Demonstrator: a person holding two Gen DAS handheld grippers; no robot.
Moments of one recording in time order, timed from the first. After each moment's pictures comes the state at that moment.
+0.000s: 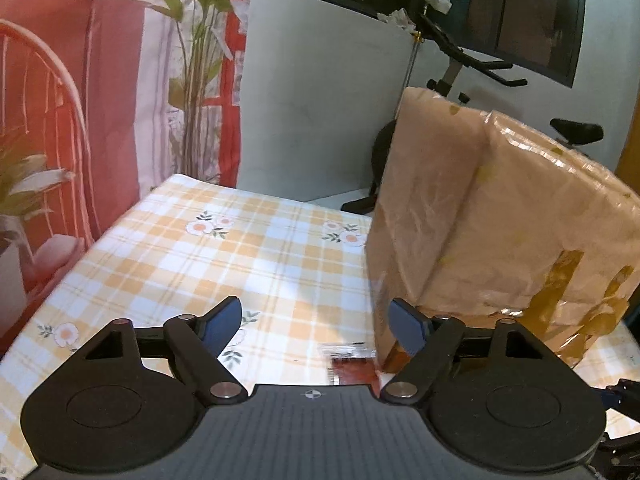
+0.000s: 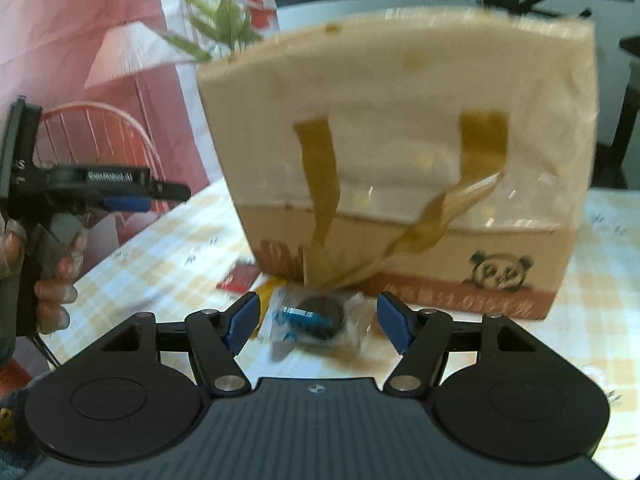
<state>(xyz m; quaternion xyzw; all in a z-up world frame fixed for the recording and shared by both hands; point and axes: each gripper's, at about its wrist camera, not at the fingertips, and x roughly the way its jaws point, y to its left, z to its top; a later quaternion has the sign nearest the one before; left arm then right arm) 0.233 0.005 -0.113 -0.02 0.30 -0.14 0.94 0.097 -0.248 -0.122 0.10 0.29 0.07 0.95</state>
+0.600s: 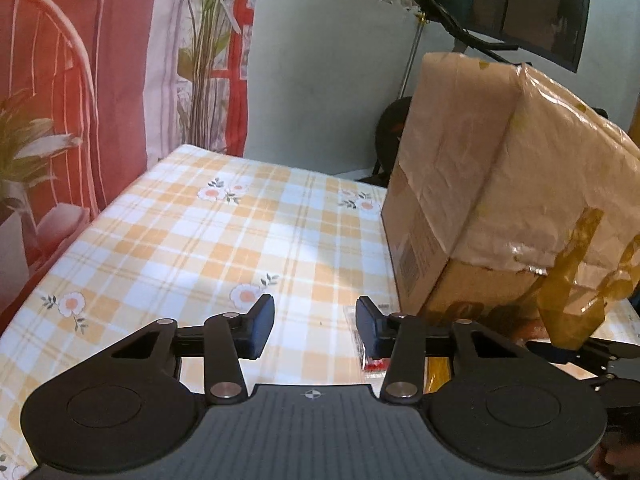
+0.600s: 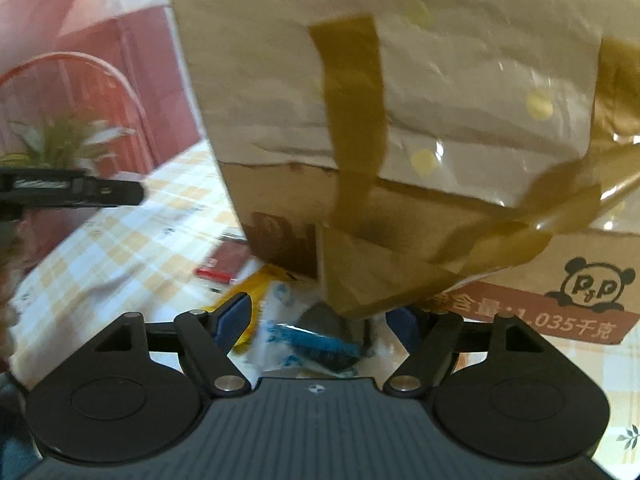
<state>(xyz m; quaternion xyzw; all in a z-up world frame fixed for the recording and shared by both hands) 0.232 0.018 -0.136 -0.02 0.33 -0.15 0.93 0.169 -0.225 -0.161 0.08 0.34 0.07 0.93</state>
